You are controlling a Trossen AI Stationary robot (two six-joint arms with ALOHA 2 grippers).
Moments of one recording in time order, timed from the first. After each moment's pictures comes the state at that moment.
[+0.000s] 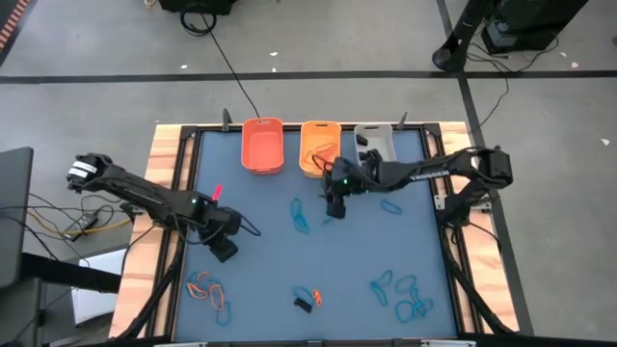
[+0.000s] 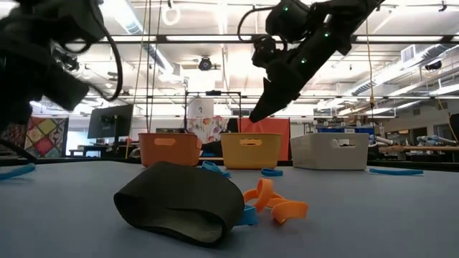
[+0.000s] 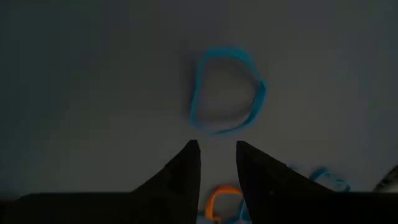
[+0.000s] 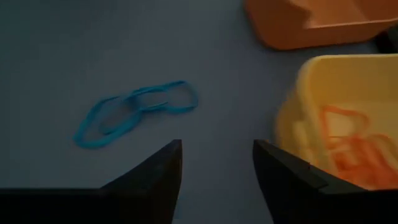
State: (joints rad) left arm -0.26 1.11 0.58 -0.83 0.30 -1.08; right arm -0.12 1.63 0.97 -0.13 0.08 -0.02
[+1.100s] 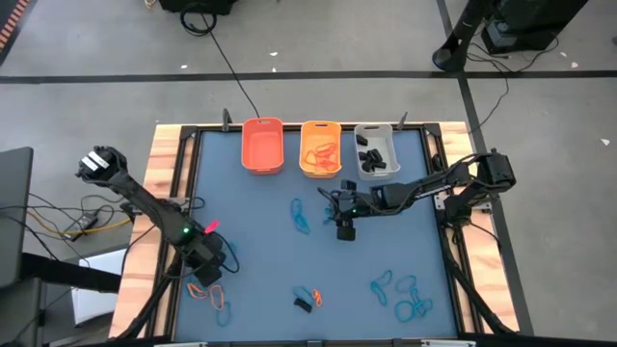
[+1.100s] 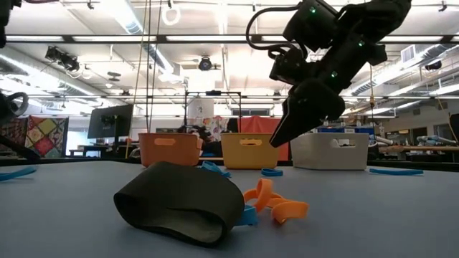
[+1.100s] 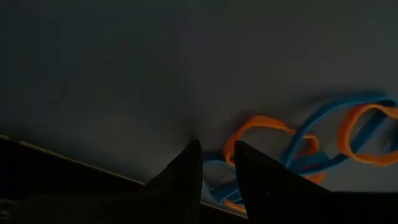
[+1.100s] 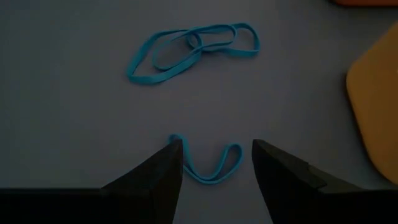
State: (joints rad) left arm -0.67 1.20 0.49 -0.69 0.36 -1.44; right arm 0.04 1.63 0.80 -0.02 0.18 0.03
